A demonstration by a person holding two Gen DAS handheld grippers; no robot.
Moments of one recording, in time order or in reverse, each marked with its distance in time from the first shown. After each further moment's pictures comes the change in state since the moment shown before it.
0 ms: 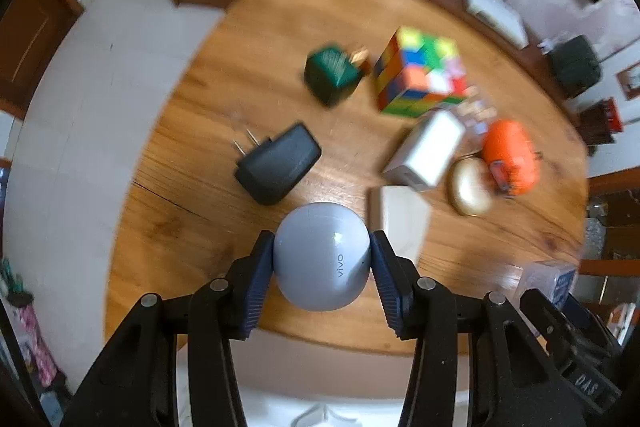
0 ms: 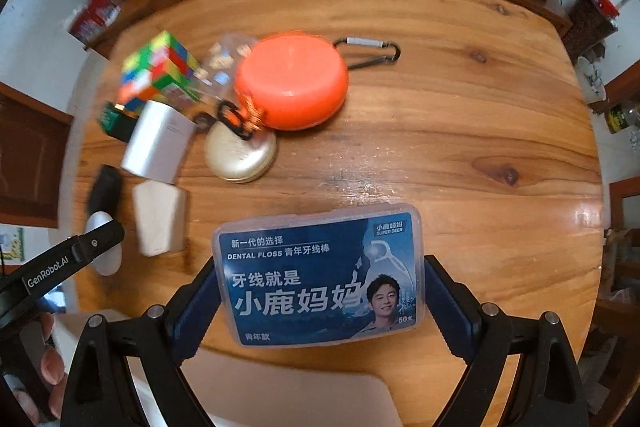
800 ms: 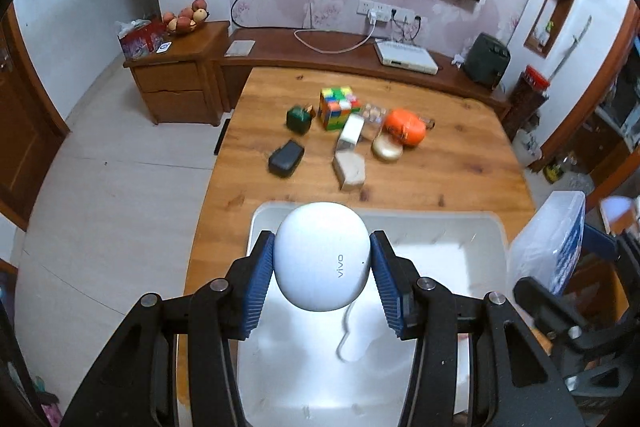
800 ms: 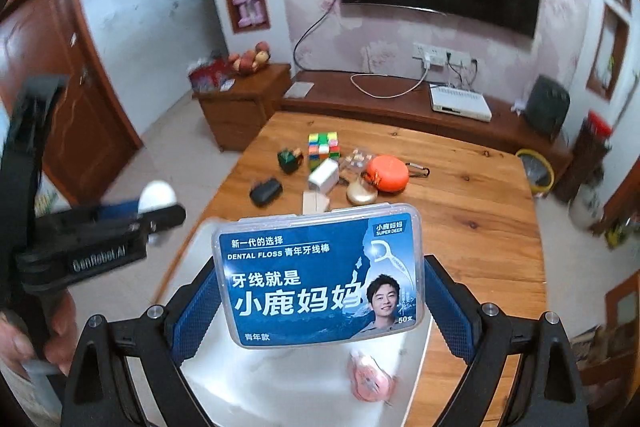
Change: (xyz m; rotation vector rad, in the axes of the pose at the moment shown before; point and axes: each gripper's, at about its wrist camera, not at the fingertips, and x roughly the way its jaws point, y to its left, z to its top) left arm -0.137 0.030 -0.156 0.310 -0.354 -0.058; right arm -0.155 0.083 -0.181 -0.330 -0.465 0.006
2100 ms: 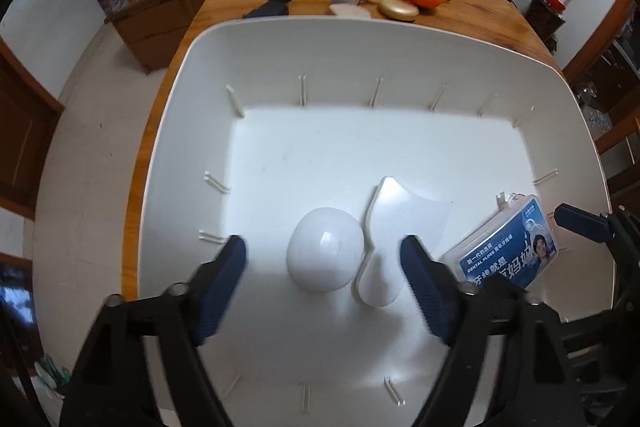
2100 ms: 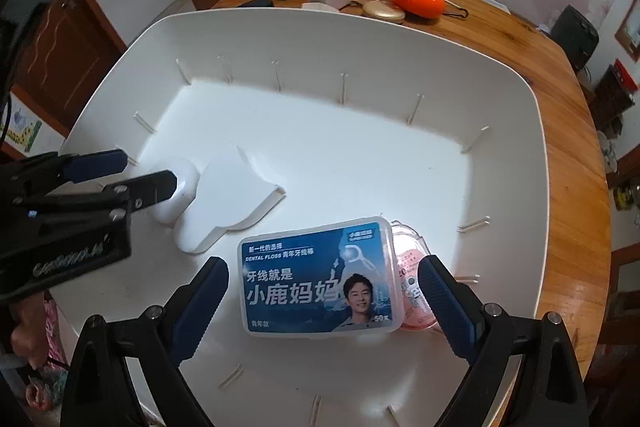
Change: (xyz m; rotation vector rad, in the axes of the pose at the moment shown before) left arm 0.093 -0.021 -0.089 0.083 0.216 0.053; right arm 0.120 0.001 -0.112 0.031 0.324 0.035
